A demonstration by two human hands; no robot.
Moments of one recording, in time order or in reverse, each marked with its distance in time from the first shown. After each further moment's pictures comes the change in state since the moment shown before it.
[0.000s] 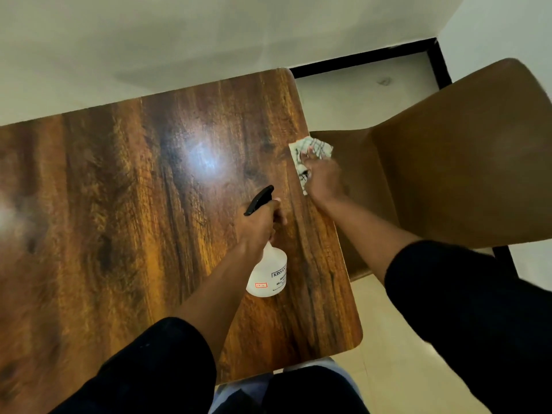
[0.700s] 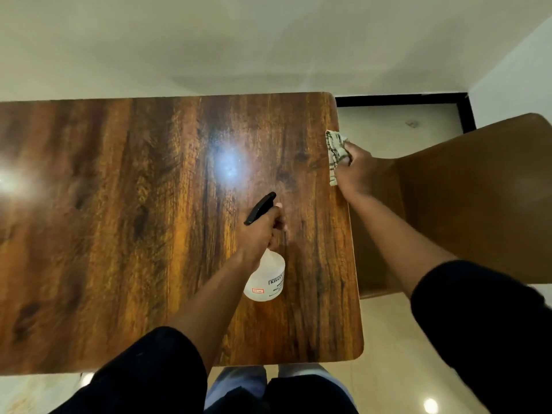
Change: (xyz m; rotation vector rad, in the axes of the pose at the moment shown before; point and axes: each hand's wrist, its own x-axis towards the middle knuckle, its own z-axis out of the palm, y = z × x) left_hand -0.048 -0.011 -0.056 -0.089 0.050 0.197; right_hand 0.002 -0.045 -0.040 0.308 0.202 0.126
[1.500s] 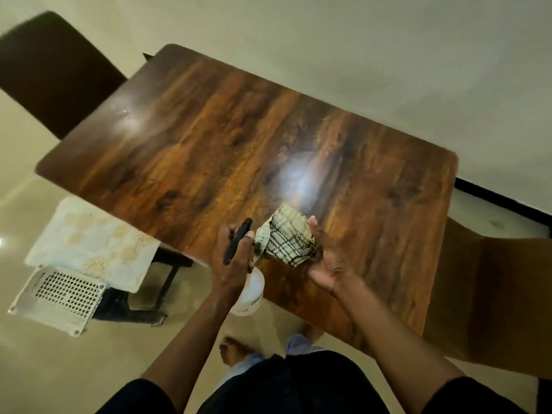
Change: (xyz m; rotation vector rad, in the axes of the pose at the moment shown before) left_hand -0.197 -0.111 -0.230 -0.242 0.511 0.396; right_hand -0.333 -0.123 0.065 1.010 -1.212 0.603
